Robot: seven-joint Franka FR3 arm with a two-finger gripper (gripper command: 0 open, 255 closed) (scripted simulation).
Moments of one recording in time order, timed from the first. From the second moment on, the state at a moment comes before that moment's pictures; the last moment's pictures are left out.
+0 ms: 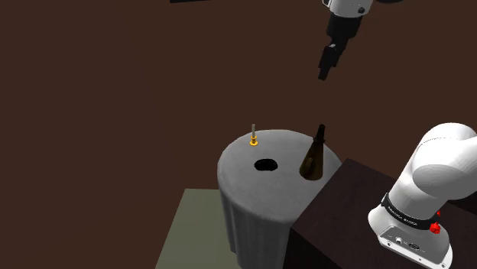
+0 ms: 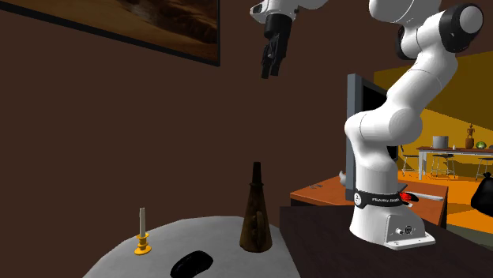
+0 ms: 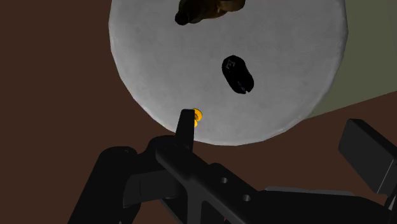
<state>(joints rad) 0.01 -0.79 0.06 -2.28 -0.09 1.65 -0.10</state>
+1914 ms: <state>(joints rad) -0.02 -0.59 -0.54 -3.02 -0.21 2.72 -0.59</state>
